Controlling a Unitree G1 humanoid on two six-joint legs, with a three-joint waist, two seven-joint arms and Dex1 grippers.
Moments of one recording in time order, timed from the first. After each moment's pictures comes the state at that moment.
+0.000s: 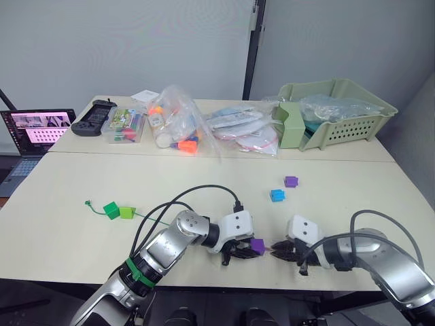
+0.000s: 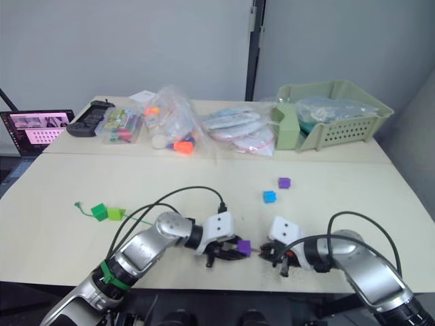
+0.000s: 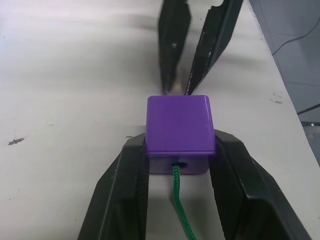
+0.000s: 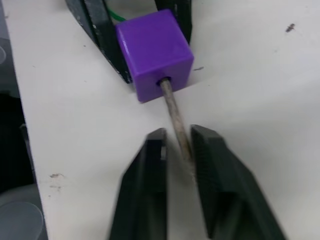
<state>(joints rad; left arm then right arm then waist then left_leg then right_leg) -0.53 0.37 -0.56 -0.10 -0.12 0.53 -0.99 -0.12 -0.89 0.18 -0.41 0.27 0.59 0.98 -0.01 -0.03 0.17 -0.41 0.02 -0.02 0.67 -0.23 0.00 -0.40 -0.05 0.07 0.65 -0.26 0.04</state>
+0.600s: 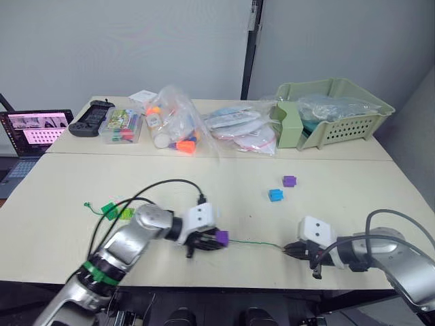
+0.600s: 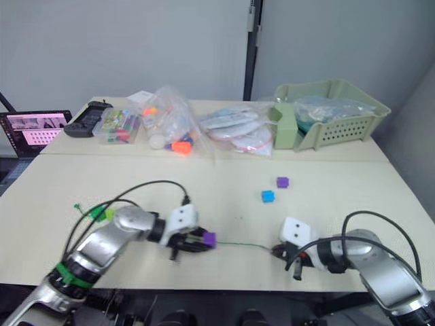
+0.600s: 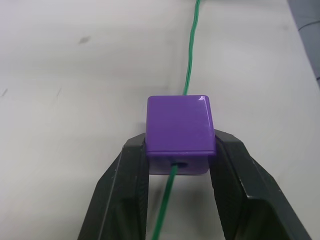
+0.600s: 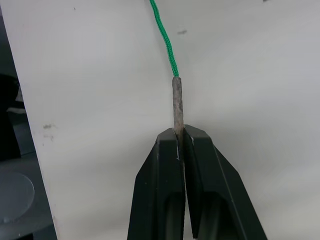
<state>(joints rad) -0.44 0.69 -0.36 -0.12 -0.19 0.42 -1.17 -0.06 -0.97 0.07 -0.41 0.26 0.54 1.04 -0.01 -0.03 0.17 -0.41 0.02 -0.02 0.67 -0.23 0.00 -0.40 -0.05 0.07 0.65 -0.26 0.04</state>
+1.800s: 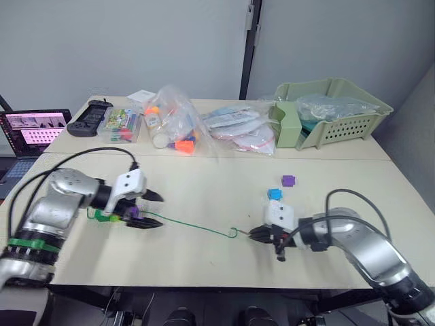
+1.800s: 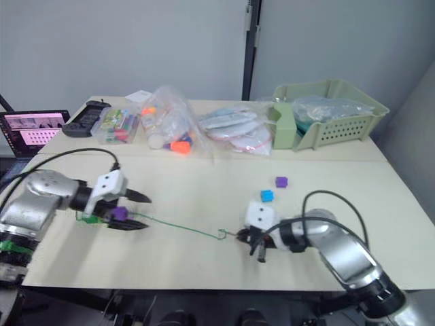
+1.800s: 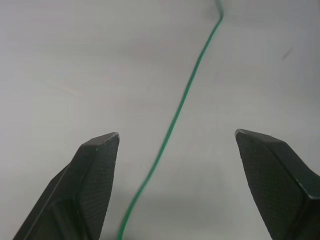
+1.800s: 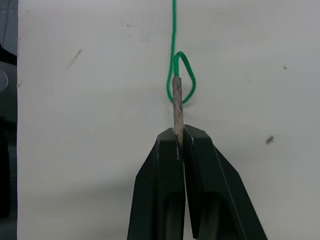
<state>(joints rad) -0.55 0.84 -0.15 0.08 -0.28 0.31 -1.43 -0.42 -0.74 0.36 -0.42 0.22 0.70 0.99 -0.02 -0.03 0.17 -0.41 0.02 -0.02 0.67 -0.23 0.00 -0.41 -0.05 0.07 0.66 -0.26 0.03</state>
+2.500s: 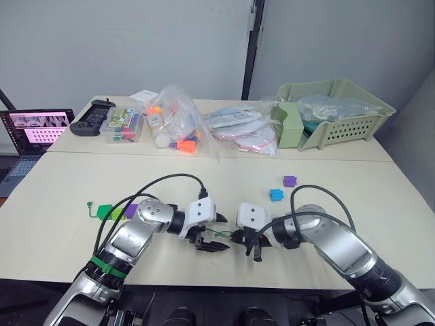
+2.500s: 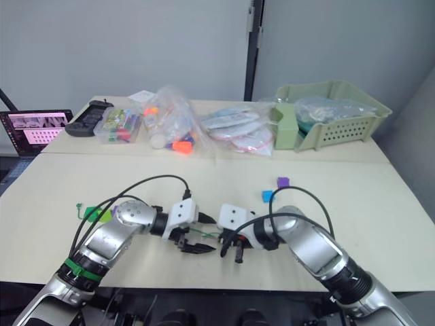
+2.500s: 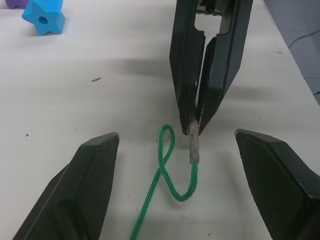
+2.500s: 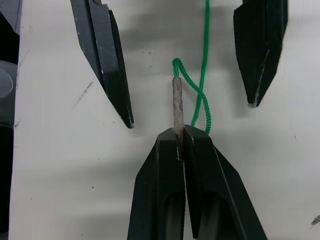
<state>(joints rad) -0.50 0.54 -0.36 -0.02 -0.16 0.31 -1.18 -0.52 -0.67 0.49 -0.41 0.16 0.80 0.94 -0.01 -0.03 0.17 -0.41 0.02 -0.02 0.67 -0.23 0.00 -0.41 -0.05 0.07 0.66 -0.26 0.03</state>
